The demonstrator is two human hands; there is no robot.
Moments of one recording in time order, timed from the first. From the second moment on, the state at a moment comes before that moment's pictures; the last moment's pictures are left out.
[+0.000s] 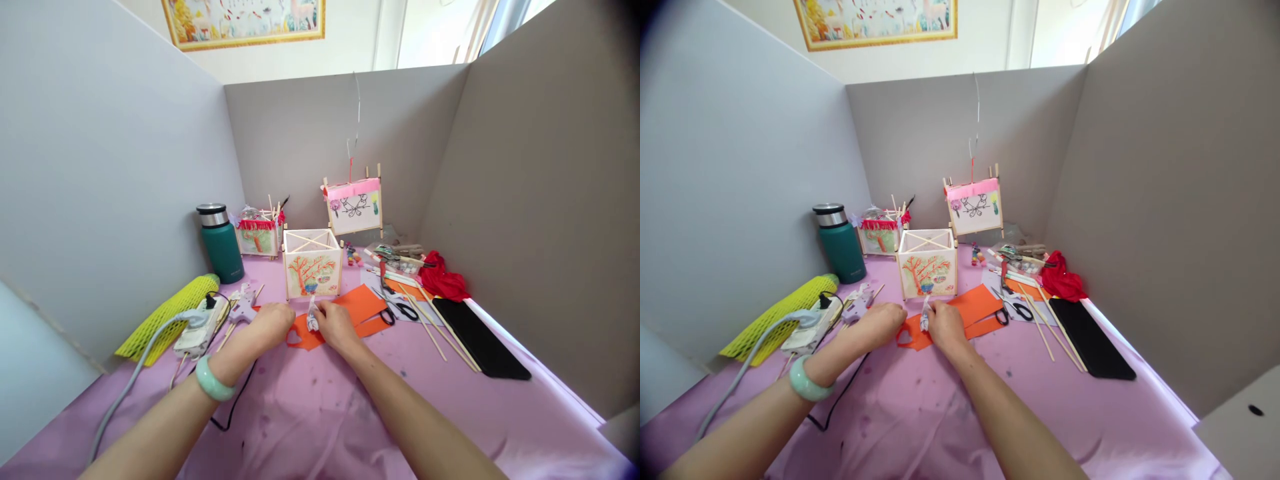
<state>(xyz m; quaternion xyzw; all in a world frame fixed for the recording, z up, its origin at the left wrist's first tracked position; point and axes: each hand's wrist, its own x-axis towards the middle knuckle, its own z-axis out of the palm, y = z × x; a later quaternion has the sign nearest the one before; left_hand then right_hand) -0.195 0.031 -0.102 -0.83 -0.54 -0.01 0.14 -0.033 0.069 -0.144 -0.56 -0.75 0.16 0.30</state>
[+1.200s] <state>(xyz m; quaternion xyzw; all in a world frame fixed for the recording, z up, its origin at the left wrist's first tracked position) -0.182 0.046 -0.096 -0.83 -0.53 0.11 0.10 -0.038 0.066 -0.143 -0.60 -0.75 0.13 0.26</state>
